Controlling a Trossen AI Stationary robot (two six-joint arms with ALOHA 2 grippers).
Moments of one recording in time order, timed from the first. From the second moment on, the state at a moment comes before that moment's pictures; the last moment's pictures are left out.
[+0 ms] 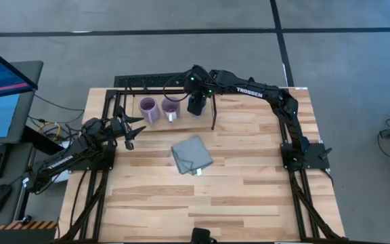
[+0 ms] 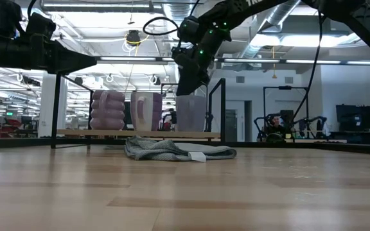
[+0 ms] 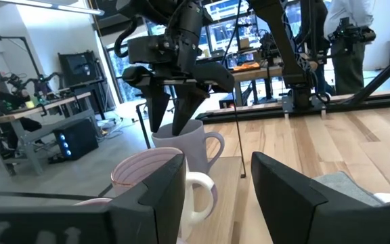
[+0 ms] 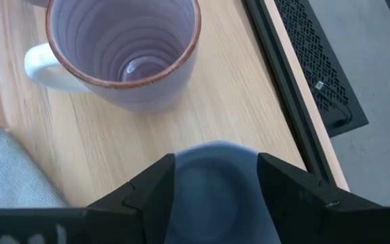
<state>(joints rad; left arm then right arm) 0.59 0.09 0.01 0.10 0.29 0.16 -0.43 2.12 1.95 -0.83 -0.06 -0.24</state>
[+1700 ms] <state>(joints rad) 0.59 0.09 0.01 0.10 0.29 0.16 -0.46 2.12 1.95 -0.93 0.00 -0.14</state>
